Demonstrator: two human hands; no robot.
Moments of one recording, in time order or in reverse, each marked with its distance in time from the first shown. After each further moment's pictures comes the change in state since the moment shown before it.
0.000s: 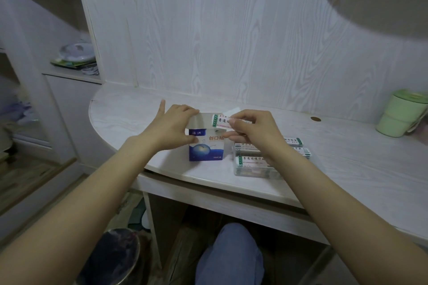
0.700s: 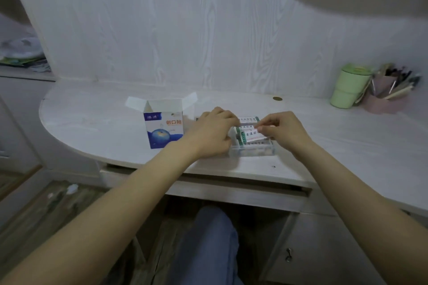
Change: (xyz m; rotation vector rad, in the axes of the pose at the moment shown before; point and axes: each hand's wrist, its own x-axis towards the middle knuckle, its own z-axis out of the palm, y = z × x) left_hand 0.015 0.154 0.034 -0.114 0.012 0.390; right_hand -0.033 0.050 -0.133 -0.505 0.246 0.040
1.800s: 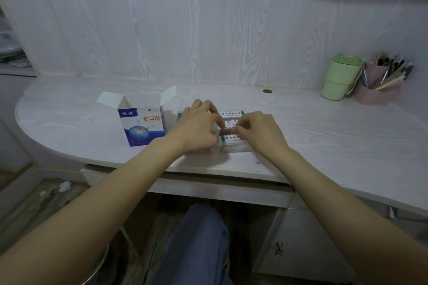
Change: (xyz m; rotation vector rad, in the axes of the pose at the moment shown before) left_hand 0.016 0.010 0.010 -0.029 -0.012 -0.134; right_hand 0.001 0.008 0.013 -0.417 -0.003 -0.162
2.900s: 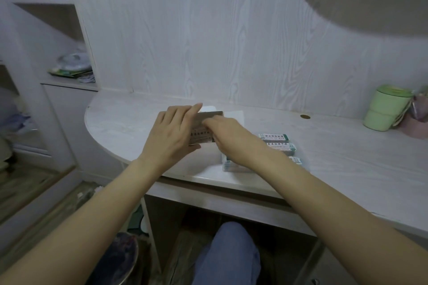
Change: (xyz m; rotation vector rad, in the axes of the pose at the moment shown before) left_hand -0.088 -0.112 -0.036 0.427 0.609 0.036; right_hand 0.005 -0.145 0.027 -0.157 -0.166 -0.619
